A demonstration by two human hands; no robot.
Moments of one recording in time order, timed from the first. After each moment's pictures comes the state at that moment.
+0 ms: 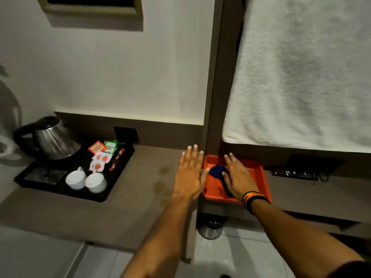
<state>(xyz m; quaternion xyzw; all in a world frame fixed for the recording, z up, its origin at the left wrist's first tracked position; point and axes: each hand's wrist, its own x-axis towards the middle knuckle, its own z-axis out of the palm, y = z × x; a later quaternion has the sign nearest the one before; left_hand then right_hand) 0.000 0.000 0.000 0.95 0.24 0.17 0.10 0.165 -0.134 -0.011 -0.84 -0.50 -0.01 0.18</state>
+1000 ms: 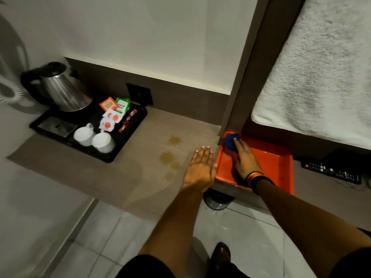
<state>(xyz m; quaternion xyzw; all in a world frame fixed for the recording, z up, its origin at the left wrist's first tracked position) 0.004 -0.001 -0.080 0.93 0.33 0.03 0.19 0.196 -0.070 -0.077 -0.84 -0.48 0.14 0.20</state>
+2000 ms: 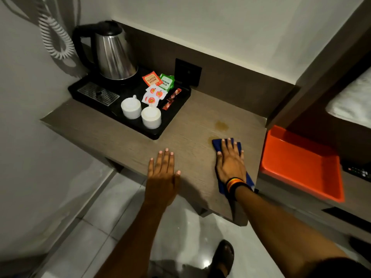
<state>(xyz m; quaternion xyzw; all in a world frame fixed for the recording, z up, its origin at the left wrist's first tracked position) -0.282 0.050 -0.165 0.87 0.47 0.14 0.10 -0.031 0.003 -0.124 -0.85 -0.50 0.09 0.14</state>
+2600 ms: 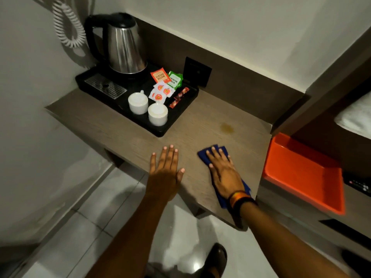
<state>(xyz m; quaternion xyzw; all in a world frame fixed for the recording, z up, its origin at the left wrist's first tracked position) -0.281 0.057 -0.161 0.87 0.48 0.13 0.09 -0.058 -0.016 -0.120 -0.75 -0.63 0.15 0.16</state>
